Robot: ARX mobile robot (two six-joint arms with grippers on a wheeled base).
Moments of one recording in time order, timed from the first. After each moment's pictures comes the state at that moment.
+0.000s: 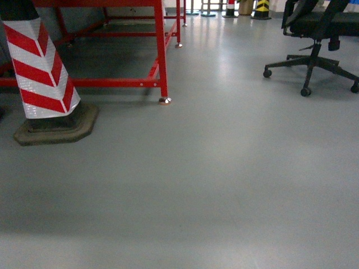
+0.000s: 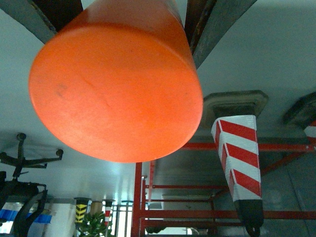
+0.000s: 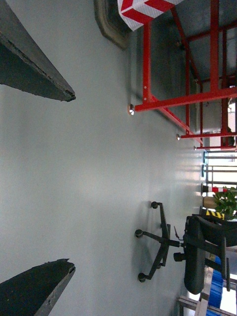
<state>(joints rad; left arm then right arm) 0.00 0.01 0.01 -0.01 0.00 0.00 0.00 0.00 0.01 -0.01 0.00 0.00</state>
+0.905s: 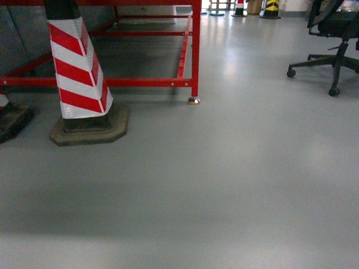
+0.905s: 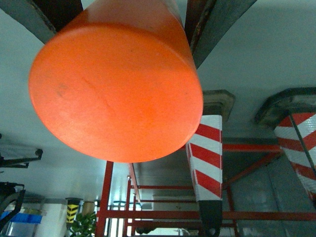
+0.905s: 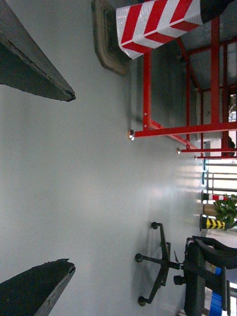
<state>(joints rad) 0.00 0.01 0.01 -0.01 0.00 0.00 0.00 0.00 0.01 -0.01 0.00 0.00</state>
